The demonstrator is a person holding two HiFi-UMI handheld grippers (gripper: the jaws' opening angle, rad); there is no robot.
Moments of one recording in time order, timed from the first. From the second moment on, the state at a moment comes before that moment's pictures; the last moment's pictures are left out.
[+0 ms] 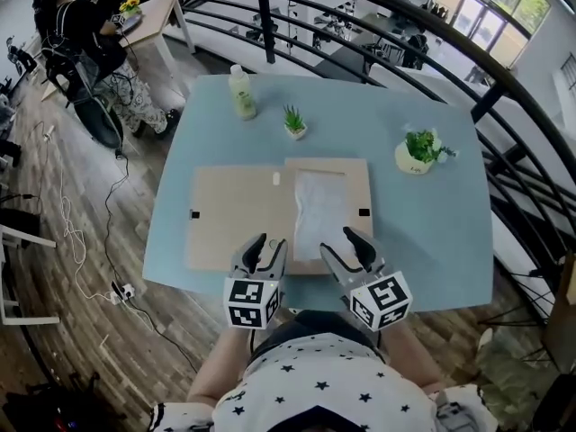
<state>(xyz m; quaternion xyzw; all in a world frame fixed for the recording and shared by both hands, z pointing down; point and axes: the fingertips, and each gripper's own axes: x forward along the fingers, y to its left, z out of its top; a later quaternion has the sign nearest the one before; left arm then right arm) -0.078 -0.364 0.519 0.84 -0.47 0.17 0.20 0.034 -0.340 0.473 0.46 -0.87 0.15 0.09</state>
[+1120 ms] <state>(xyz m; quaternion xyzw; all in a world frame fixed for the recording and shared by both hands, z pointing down) -0.026 -0.470 0.630 0.81 -0.42 0.32 0.25 0.063 -0.433 0.519 0.46 -0.86 0.20 0.11</state>
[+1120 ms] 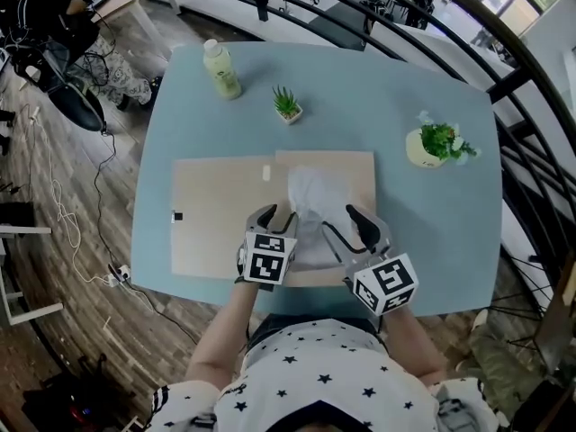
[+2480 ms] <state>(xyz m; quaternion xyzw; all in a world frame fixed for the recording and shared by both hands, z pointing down) -0.037 -0.492 0.671 0.78 -0.44 0.38 0.24 0.056 -0.429 0.524 0.46 -0.86 0.21 0.11</state>
